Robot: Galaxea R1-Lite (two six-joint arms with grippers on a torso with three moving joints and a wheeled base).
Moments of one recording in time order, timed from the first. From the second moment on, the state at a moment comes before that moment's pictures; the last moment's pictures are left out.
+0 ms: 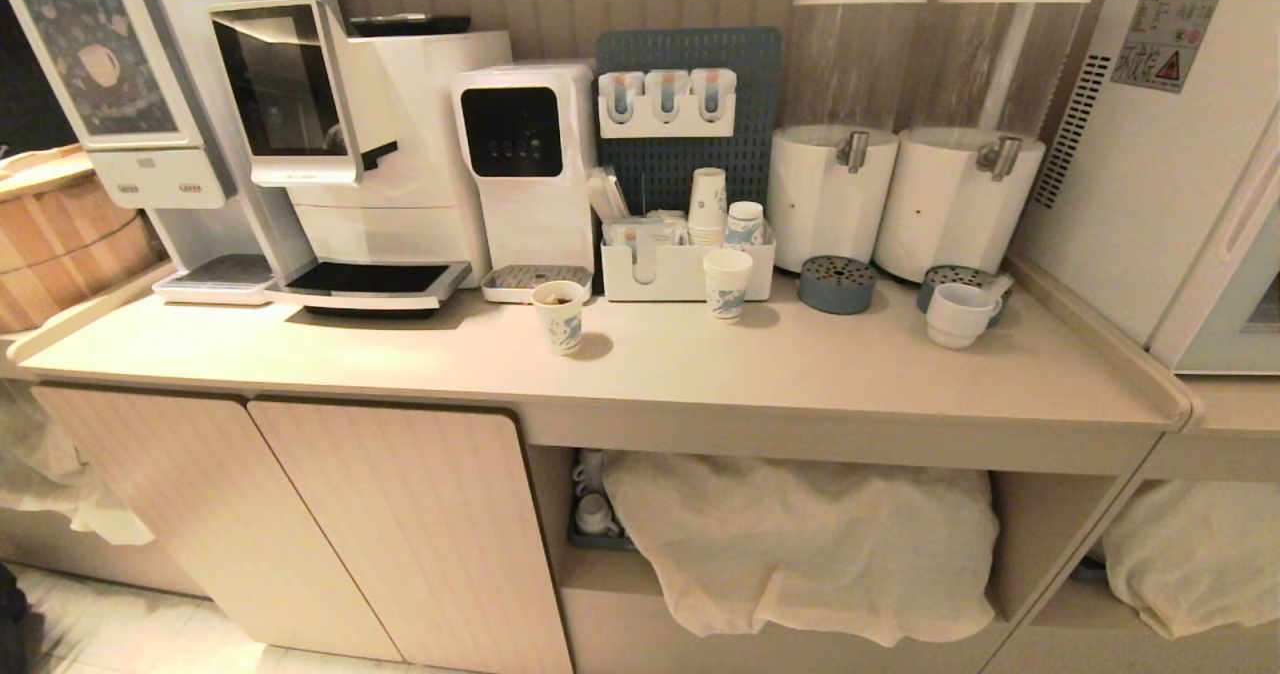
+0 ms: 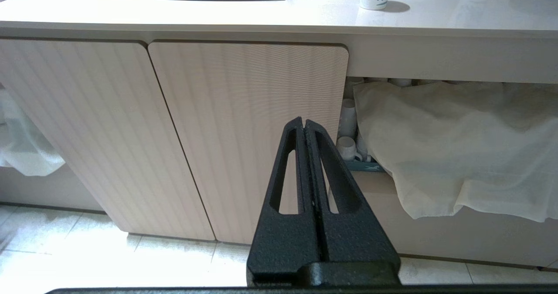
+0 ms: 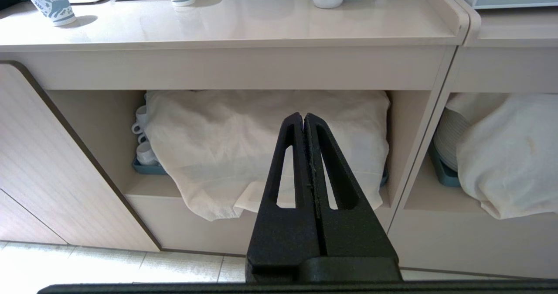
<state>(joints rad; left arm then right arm) 0.00 0.00 0.00 0.00 0.00 0.01 -0.01 0.00 -0.02 0.07 0.00 0.01</state>
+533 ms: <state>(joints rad) 0.00 0.00 0.00 0.00 0.00 0.01 -0.01 0.00 -0.02 0.07 0.00 0.01</state>
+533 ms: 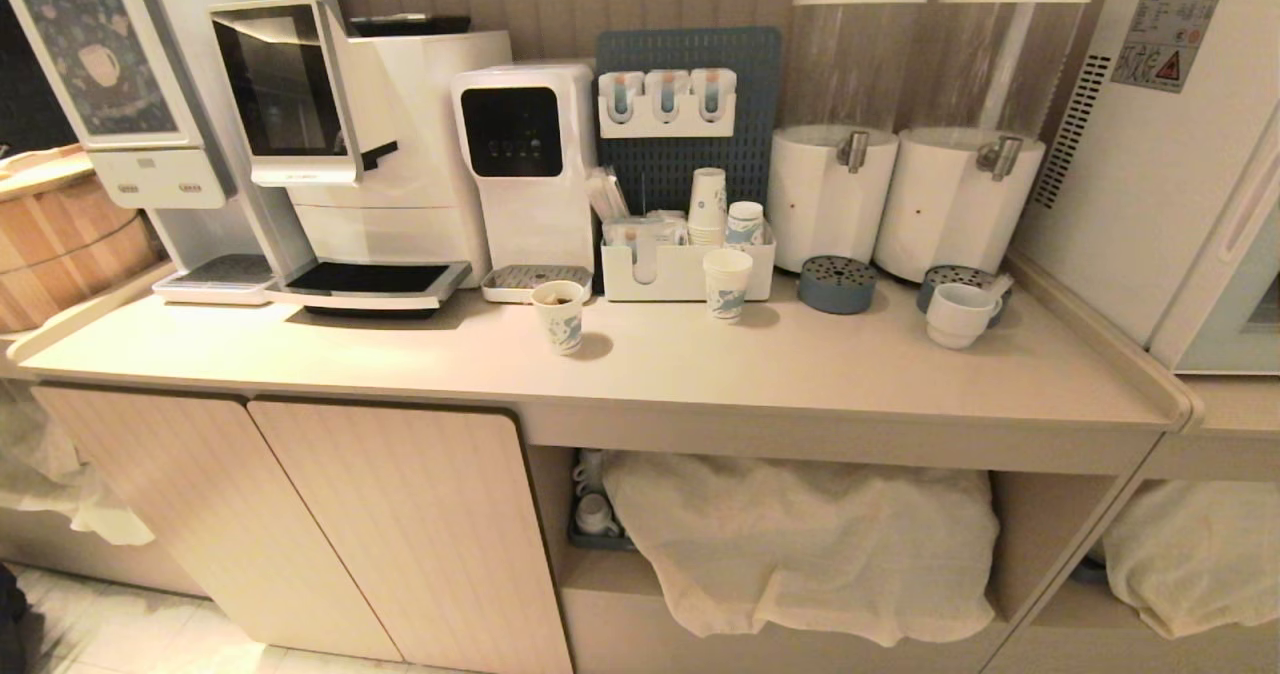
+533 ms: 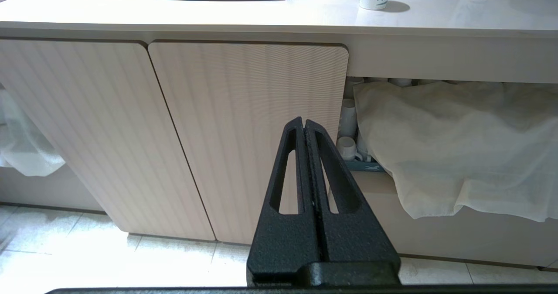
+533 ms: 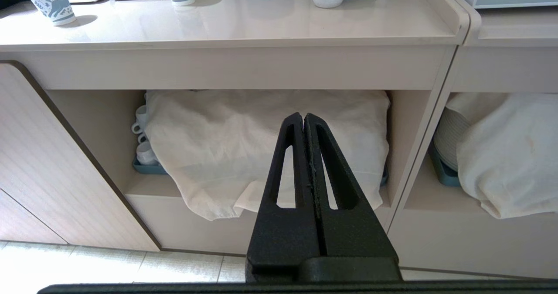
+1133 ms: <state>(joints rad) 0.00 0.00 0.00 0.00 0.00 0.01 -0.01 0.00 -0.02 0.07 0.00 0.01</state>
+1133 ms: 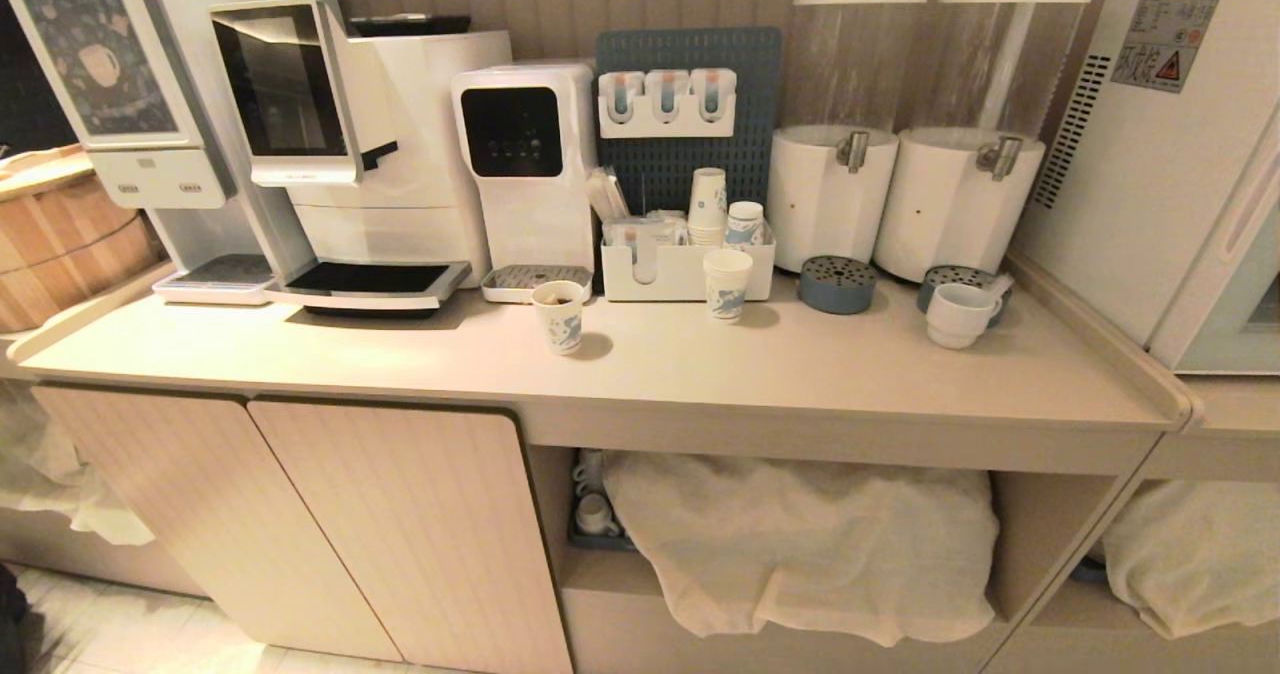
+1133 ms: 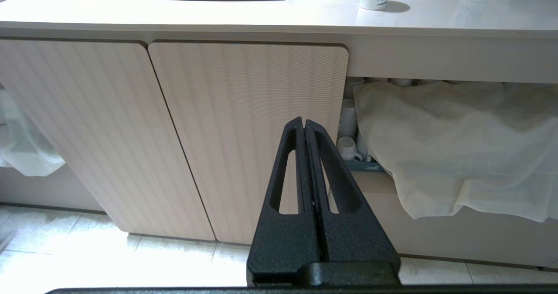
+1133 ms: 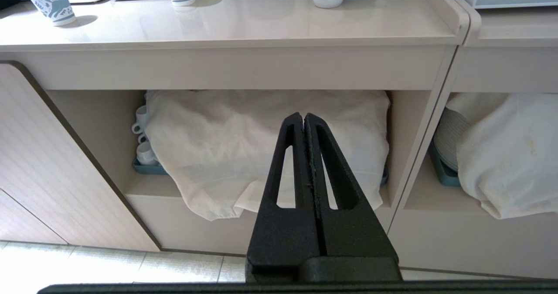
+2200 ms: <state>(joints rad) 0.00 0.00 0.00 0.00 0.00 0.01 -0.01 0.00 -0.02 0.07 0.00 0.01</state>
